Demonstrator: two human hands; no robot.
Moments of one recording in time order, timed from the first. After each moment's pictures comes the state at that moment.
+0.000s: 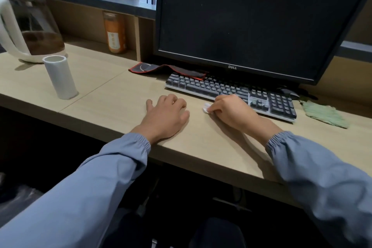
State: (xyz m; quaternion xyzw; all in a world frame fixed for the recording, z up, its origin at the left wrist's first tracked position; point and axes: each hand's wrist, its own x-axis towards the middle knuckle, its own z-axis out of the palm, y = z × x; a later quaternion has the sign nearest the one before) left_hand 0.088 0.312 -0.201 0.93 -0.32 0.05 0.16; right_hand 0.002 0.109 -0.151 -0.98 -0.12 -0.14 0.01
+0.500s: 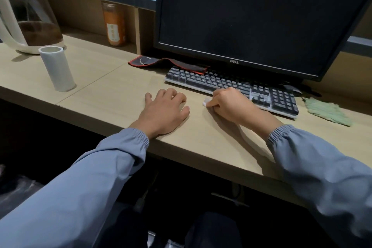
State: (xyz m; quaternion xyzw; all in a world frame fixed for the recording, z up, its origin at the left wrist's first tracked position) left_hand 0.088 0.312 -0.203 0.94 -0.32 0.06 0.14; right_hand 0.014 0.106 -0.152 -0.98 -0.12 -0.11 -0.05
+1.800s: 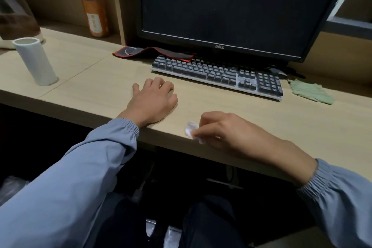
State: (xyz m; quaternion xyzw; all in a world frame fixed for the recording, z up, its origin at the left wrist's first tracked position) left_hand 0.085 0.310 -0.208 0.94 -0.32 0.07 0.12; right_hand -0.104 0.130 -0.164 -0.96 -0.25 -0.06 0.09
